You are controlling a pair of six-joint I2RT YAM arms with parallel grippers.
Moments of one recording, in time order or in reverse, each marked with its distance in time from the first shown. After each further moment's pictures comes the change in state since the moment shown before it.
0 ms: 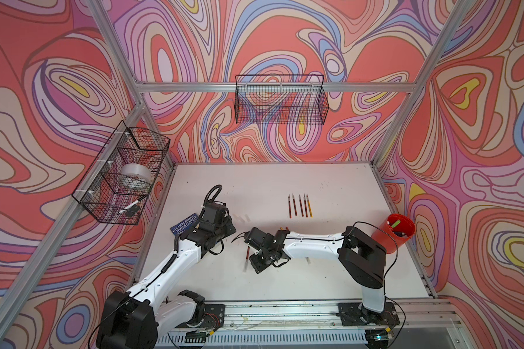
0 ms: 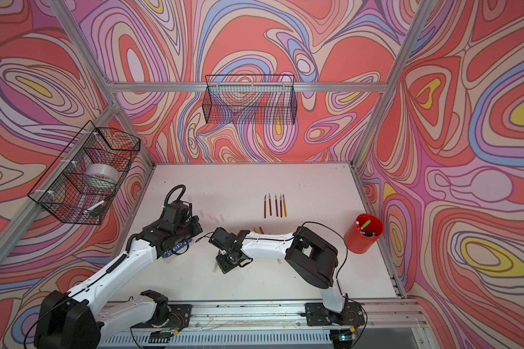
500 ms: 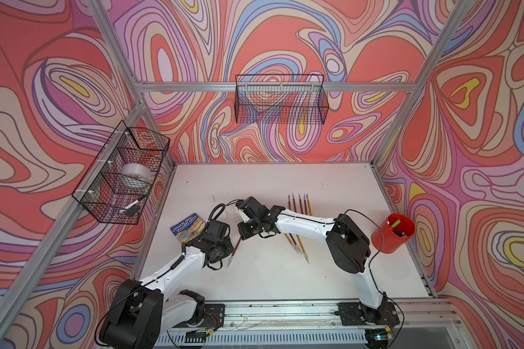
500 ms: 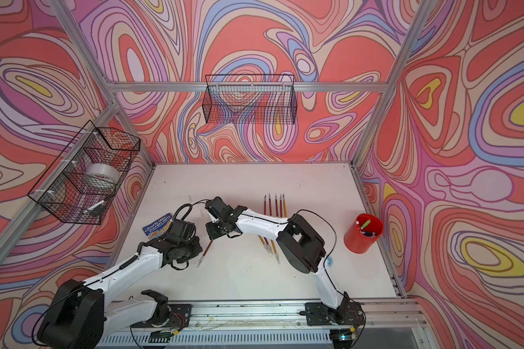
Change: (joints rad) left arm 0.001 0.024 -0.199 -0.002 0.048 -0.060; right arm -0.151 0.233 0.389 0.080 -0.069 -0.041
